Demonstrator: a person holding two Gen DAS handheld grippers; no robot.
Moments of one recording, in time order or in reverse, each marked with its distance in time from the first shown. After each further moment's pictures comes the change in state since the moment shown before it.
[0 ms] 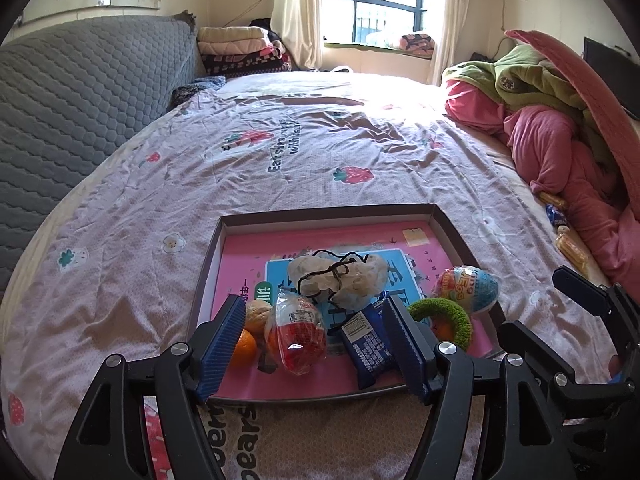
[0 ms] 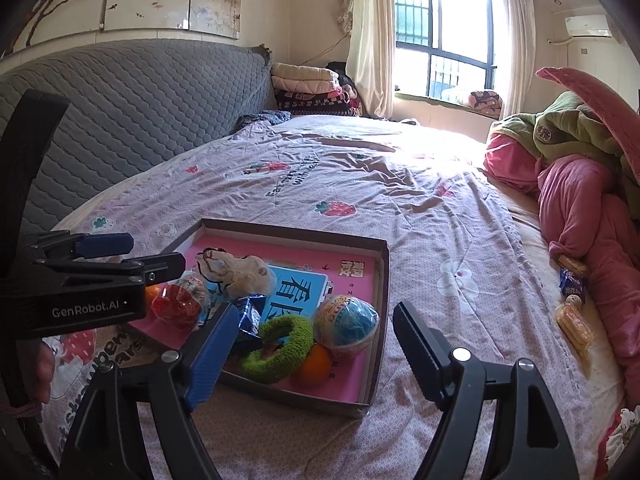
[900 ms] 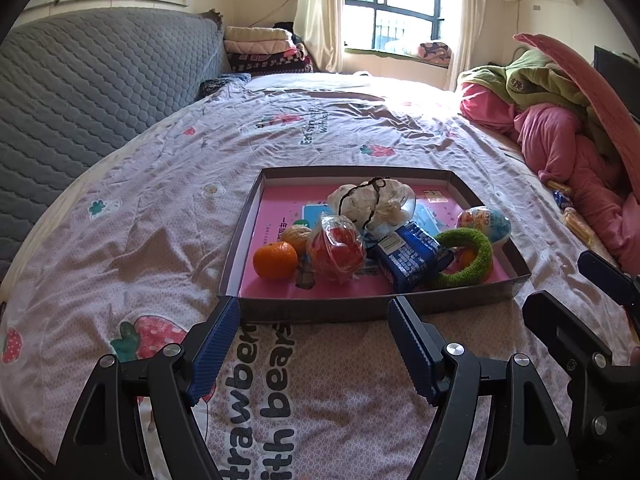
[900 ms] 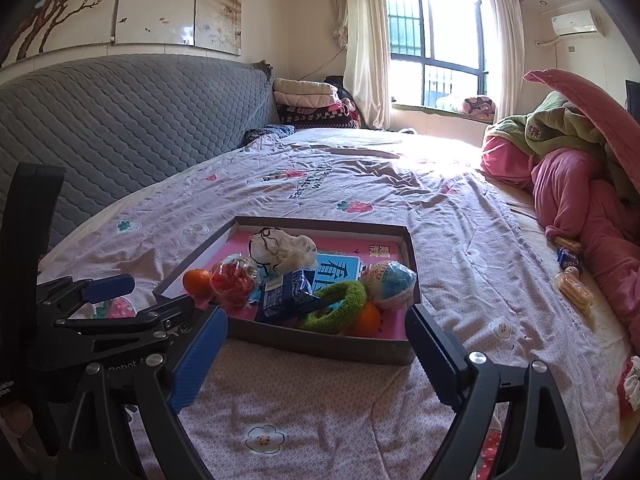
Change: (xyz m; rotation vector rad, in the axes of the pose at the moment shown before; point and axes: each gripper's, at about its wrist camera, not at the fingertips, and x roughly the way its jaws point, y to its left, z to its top) left arm -0.028 0.026 -0.083 -0.045 -0.021 0.047; right arm -0.043 0.047 -0.041 0.038 -0.051 -0.006
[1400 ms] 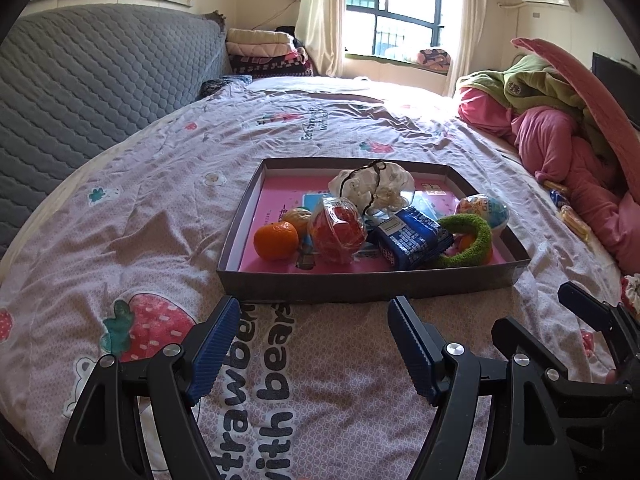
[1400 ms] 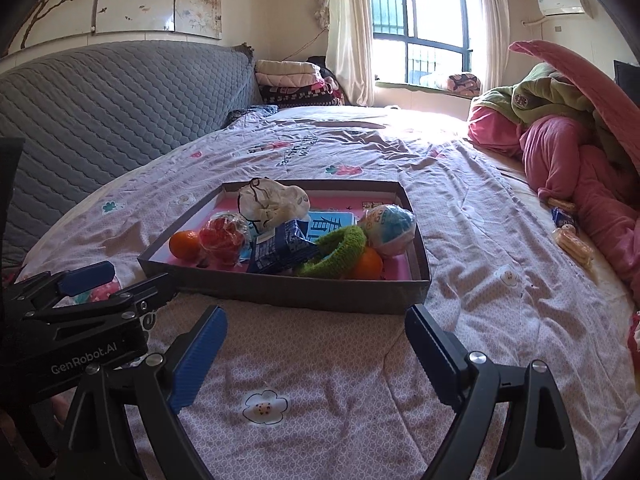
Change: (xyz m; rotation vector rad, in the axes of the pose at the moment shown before) left arm -0.001 0.004 -0.023 -0.014 -0.031 -0.005; right arm 0.015 0.005 -0.037 0.051 0.069 -0.051
